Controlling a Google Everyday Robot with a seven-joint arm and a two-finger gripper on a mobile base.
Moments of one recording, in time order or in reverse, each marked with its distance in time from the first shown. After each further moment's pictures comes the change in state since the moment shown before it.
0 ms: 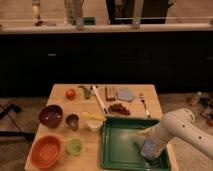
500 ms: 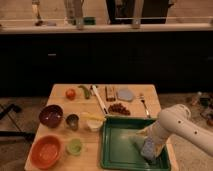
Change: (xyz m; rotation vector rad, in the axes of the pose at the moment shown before) arm -0.003 -0.002 -0.007 -0.054 0.010 0.017
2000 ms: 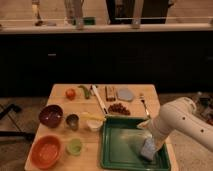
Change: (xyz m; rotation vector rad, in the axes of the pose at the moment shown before) arm -0.009 -0.017 -0.047 0.042 0.065 0.013
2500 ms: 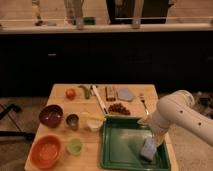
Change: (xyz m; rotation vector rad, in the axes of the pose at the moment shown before) arm 0.006 -0.013 -0.024 -0.001 0.038 0.062
